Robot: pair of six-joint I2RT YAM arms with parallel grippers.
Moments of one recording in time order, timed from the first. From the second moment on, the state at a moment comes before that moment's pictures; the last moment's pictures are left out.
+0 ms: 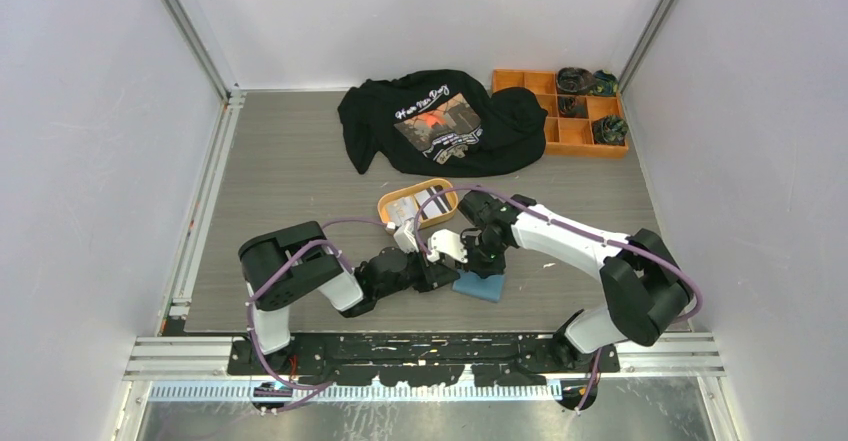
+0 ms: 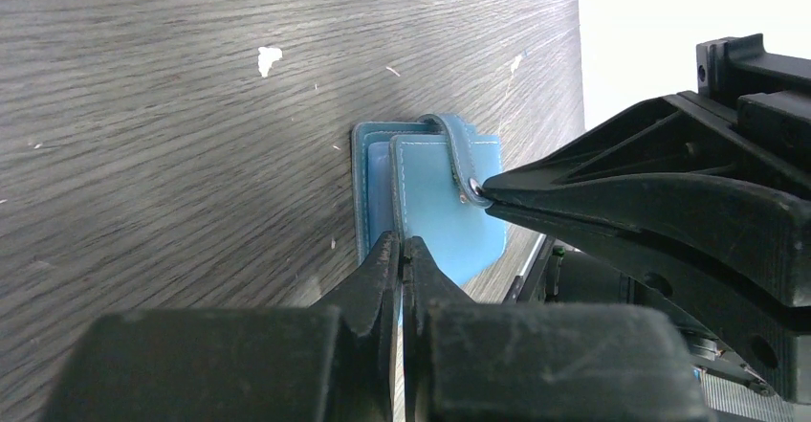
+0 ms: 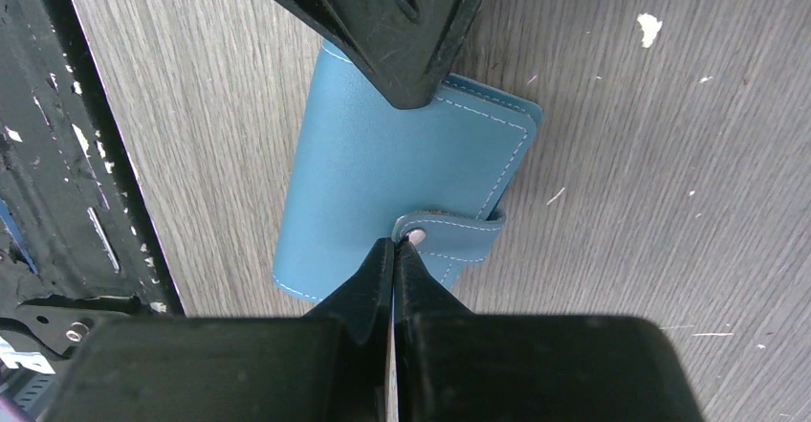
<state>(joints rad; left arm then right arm) -1.04 1.88 0.45 1.11 0.00 -1.12 0.70 1.46 0.88 -0.82 -0.29 -0.86</state>
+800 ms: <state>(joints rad) -1.04 1.91 0.44 1.16 0.02 -1.13 0.75 1.50 0.89 -0.84 -0.22 -0.83</state>
